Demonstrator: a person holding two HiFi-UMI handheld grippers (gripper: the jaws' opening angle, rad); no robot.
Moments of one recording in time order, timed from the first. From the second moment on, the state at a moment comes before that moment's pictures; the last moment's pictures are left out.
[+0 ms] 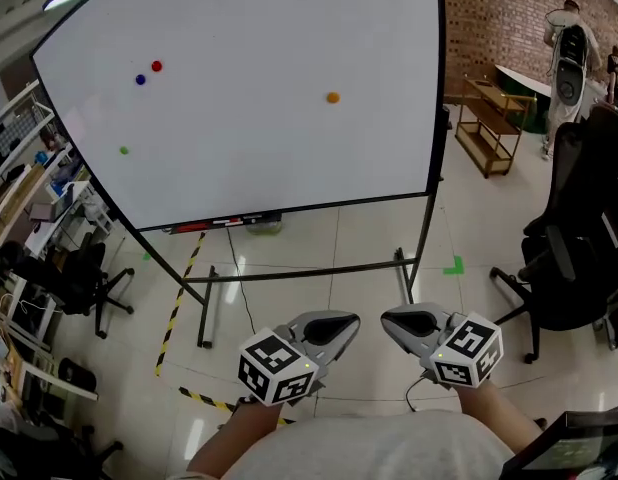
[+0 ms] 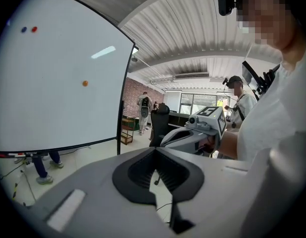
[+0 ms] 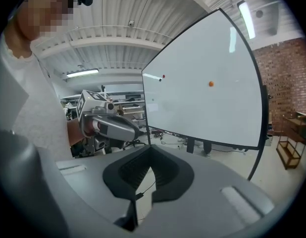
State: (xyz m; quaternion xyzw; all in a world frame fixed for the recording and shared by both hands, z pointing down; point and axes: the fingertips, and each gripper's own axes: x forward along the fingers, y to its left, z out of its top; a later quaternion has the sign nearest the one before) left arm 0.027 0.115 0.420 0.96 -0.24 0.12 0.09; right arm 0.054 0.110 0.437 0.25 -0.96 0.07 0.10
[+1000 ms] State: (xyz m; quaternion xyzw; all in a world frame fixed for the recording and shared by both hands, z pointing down) left arm -0.027 0.149 0.407 0.96 -0.23 0.13 0.08; right arm -0.008 0.145 0.411 0.25 -0.96 0.05 0.10
